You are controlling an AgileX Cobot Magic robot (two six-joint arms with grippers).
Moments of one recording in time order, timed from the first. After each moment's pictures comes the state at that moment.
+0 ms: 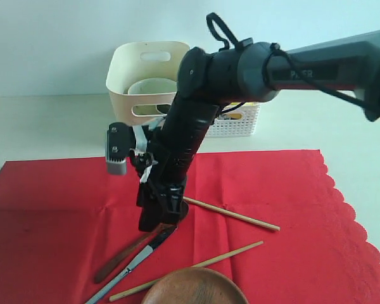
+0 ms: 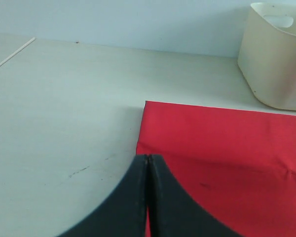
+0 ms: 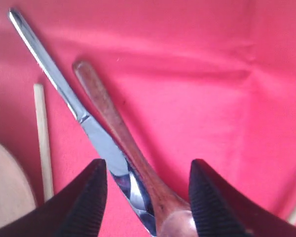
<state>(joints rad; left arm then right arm) 0.05 0.01 0.00 0.06 0.36 -0.13 0.66 2.22 -1.65 0.54 1.07 -1.32</state>
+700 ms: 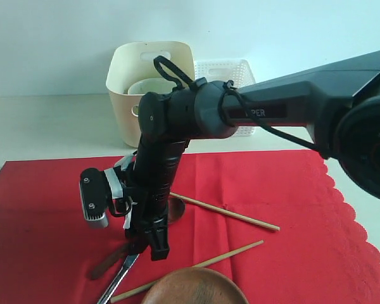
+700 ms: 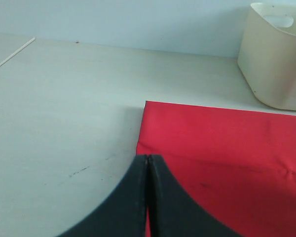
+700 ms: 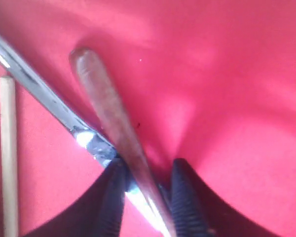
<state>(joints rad) 0.05 0.01 0.00 0.06 0.36 -0.13 0.78 2.29 -1.65 0.38 0.96 -1.33</state>
